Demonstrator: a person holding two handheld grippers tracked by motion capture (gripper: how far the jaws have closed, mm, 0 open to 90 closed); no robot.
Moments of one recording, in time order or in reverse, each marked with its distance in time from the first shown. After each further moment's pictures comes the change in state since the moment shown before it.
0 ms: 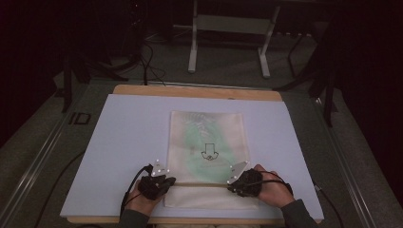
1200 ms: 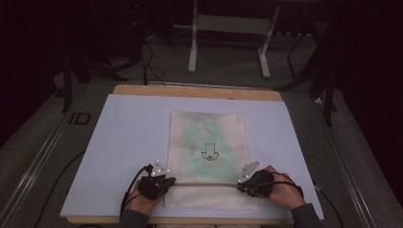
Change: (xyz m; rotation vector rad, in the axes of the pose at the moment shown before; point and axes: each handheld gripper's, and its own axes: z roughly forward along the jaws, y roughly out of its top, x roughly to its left) left arm 0.000 0.000 0.000 0.004 -0.001 -0.002; right arm -0.006 -0.029 -0.011 -0.004 -0.022 0.060
